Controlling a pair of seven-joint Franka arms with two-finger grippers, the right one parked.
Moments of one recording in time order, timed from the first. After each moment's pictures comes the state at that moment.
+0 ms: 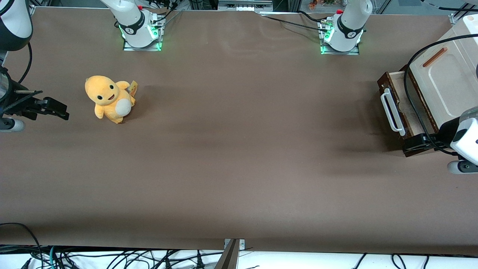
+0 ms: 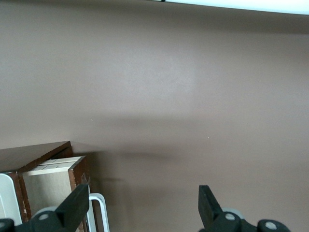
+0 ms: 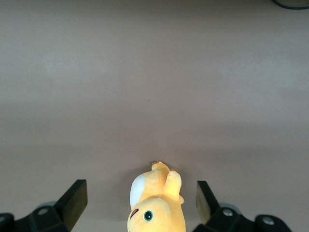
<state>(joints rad) 0.04 0.46 -0.03 -1.13 -0.02 1.58 -0.06</state>
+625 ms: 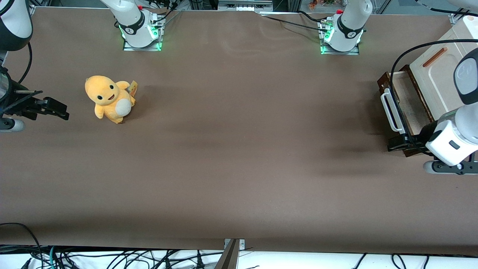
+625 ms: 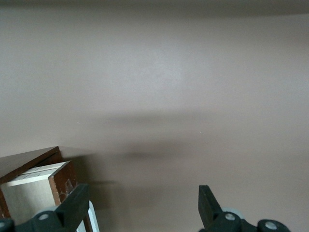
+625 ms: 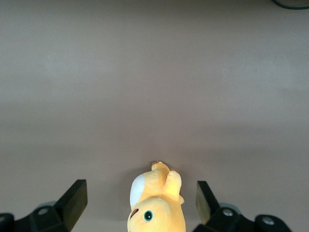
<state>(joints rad) -0.02 0.46 -0.03 -1.17 -0.01 1.61 -0.04</state>
